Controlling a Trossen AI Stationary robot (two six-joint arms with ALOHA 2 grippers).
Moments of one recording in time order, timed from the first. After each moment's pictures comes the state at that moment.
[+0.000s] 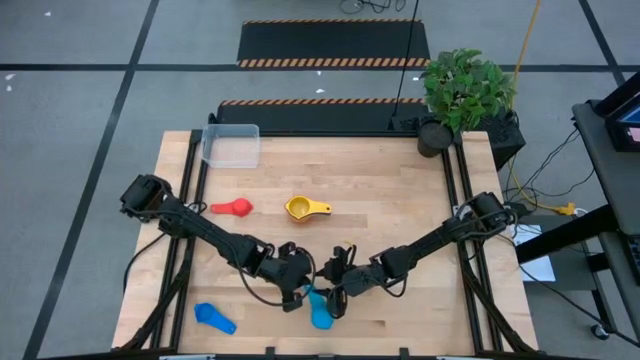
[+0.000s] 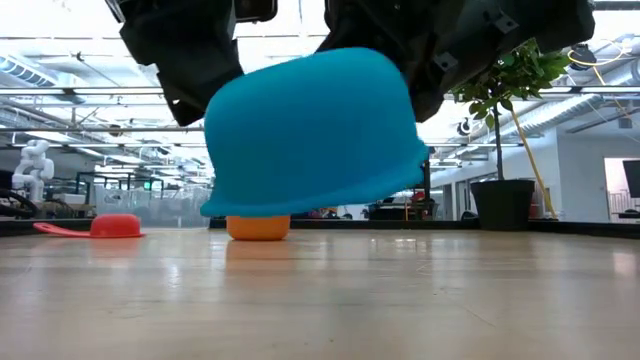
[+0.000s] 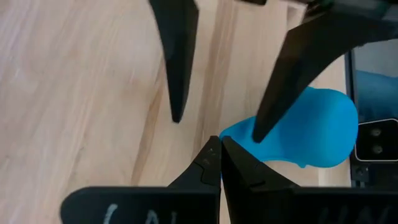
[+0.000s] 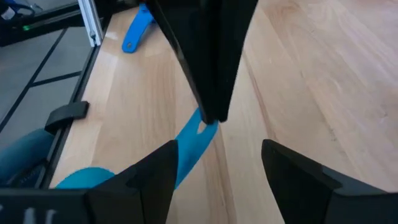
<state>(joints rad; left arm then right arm) -0.45 1.72 1.09 -0.23 -0.14 -0.63 0.44 1.92 1.04 0.32 0.29 0.52</state>
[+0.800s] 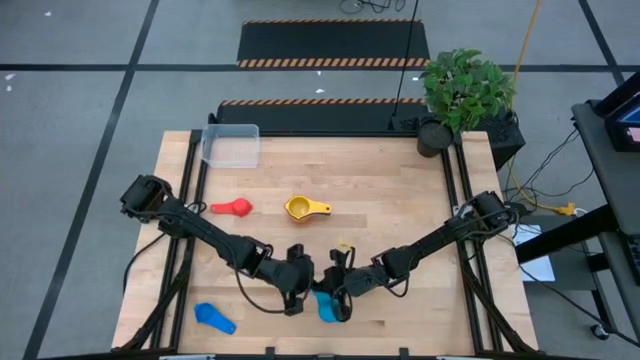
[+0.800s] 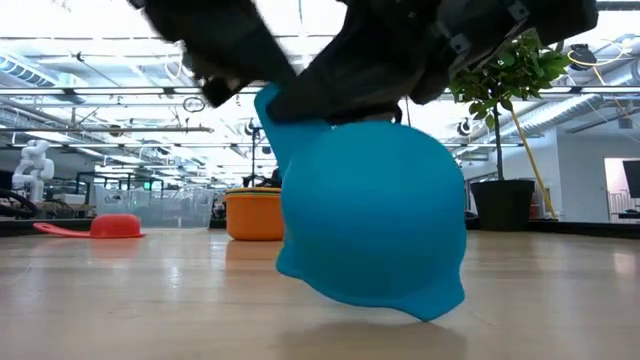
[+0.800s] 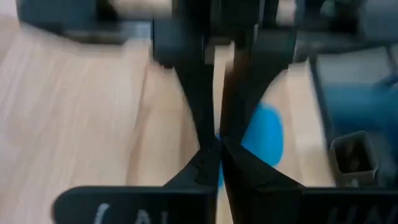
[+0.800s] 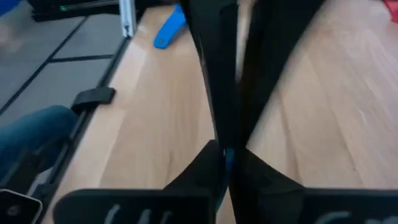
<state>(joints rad) -0.45 1.72 1.08 -0.06 -0.17 -0.48 0.43 1.91 1.04 0.34 0.23 0.36</state>
